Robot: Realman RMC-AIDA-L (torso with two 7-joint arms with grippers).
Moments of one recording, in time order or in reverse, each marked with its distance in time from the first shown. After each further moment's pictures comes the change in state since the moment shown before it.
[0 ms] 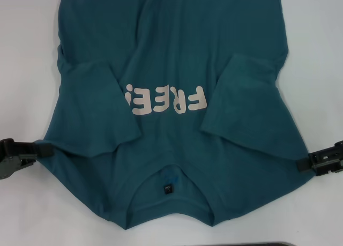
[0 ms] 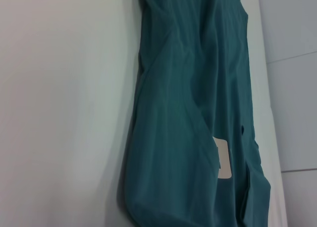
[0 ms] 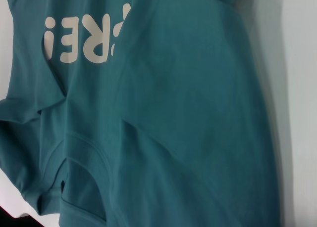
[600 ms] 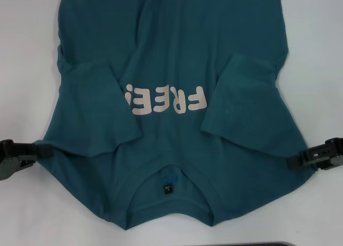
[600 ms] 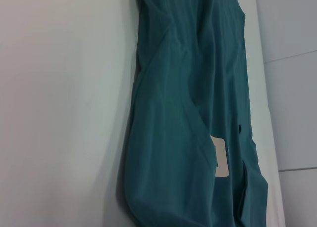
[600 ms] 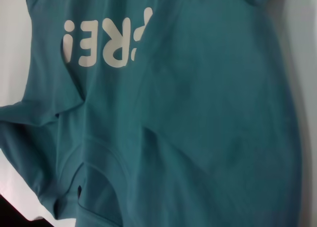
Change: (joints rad) left arm 0.004 0.000 -0.001 -0.001 -0.003 0.008 0.004; right arm 0.011 0.023 0.011 0.000 0.012 -0.001 -0.008
